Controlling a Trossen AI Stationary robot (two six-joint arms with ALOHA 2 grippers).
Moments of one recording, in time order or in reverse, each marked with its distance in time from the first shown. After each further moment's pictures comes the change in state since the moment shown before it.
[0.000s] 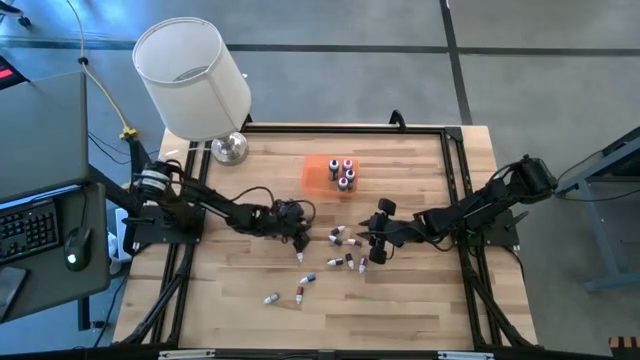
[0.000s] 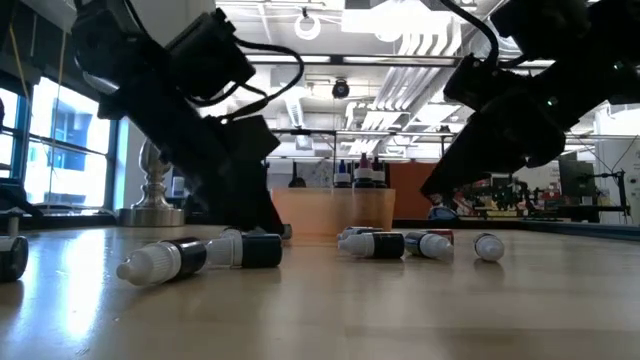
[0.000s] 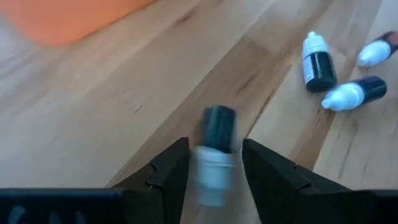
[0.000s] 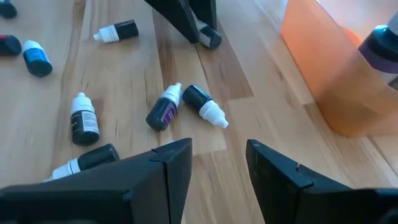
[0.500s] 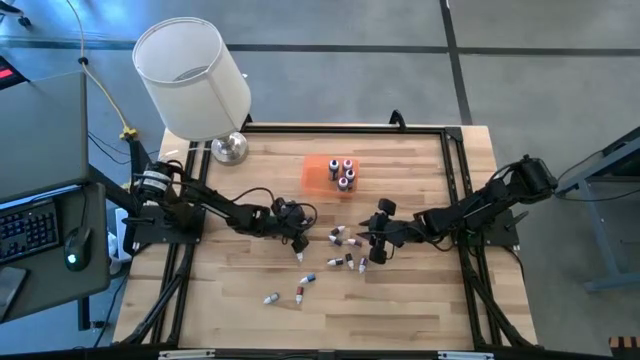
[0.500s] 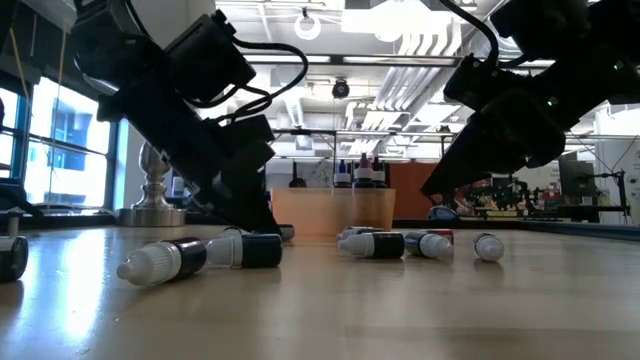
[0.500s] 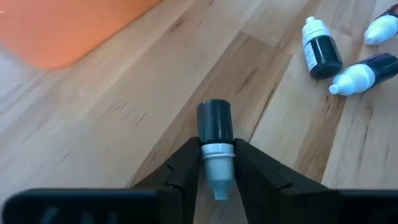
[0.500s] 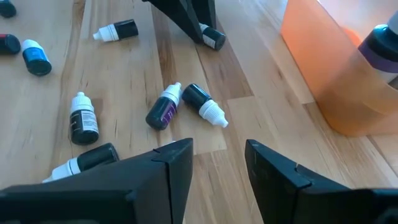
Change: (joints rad) left arm 0.001 0.011 -0.001 0.001 -0.027 0.135; right arm 0.000 0.000 0.000 -0.001 0.000 0.000
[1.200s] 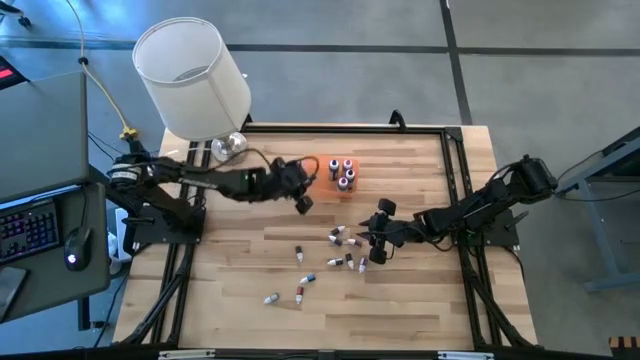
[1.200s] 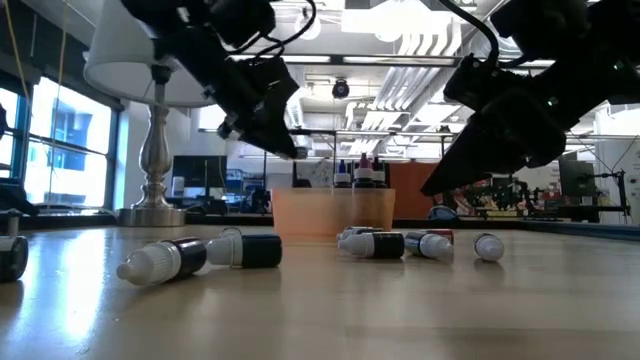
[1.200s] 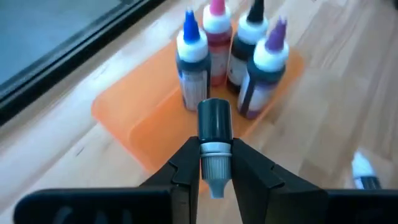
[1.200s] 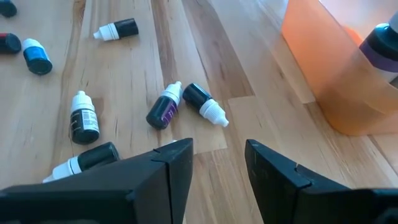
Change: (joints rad) left arm 0.244 -0.249 0.190 -0.316 0.006 0.260; right arm 0.000 0.000 0.000 -0.001 -0.003 0.001
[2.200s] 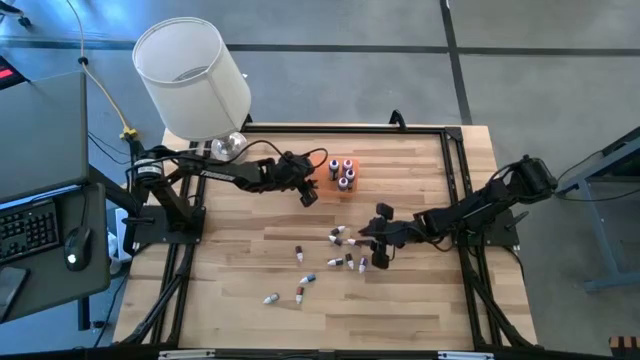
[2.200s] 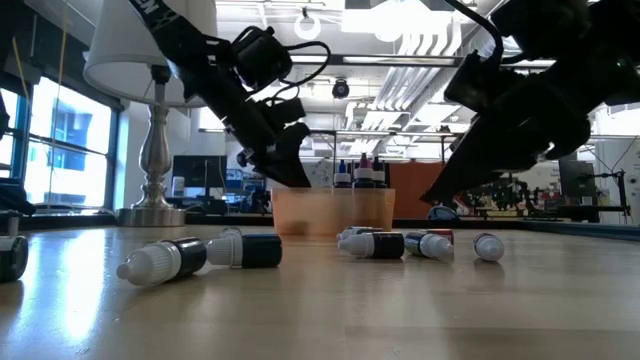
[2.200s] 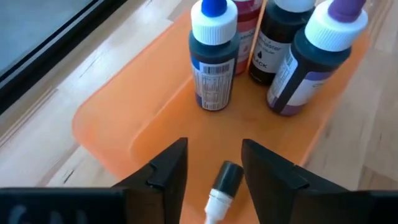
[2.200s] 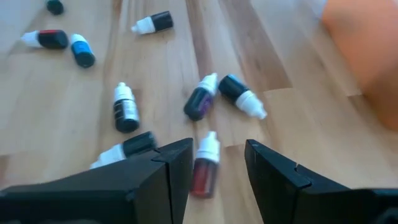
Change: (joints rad) left arm 0.136 0.170 0.032 0.114 0.150 0.152; right arm 0.001 0.000 0.000 0.003 -0.126 0.030
